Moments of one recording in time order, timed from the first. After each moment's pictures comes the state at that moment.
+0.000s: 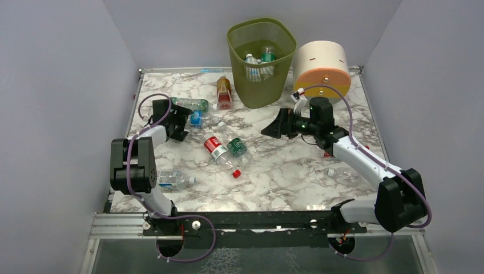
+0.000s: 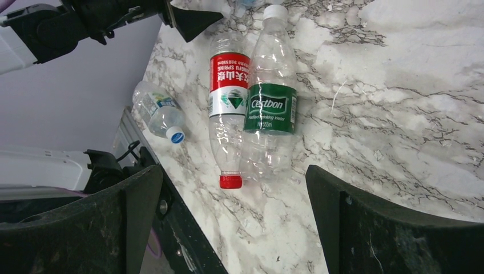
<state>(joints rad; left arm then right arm) 0.07 1.65 0.88 -0.03 0.15 -1.22 0.39 1.31 0.85 0.01 -0.62 0.54</state>
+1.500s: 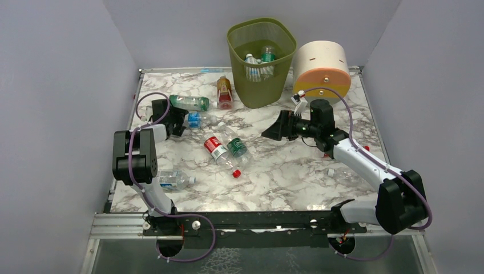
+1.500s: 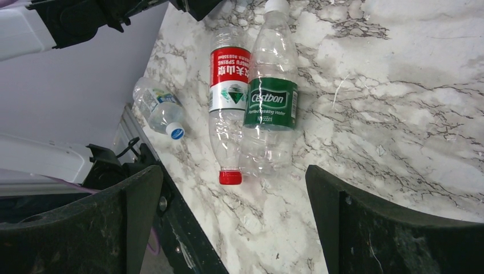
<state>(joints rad) 0.10 1.78 0.91 0.08 0.09 -1.23 0.39 1.30 0.81 0.04 -0.63 0.54</state>
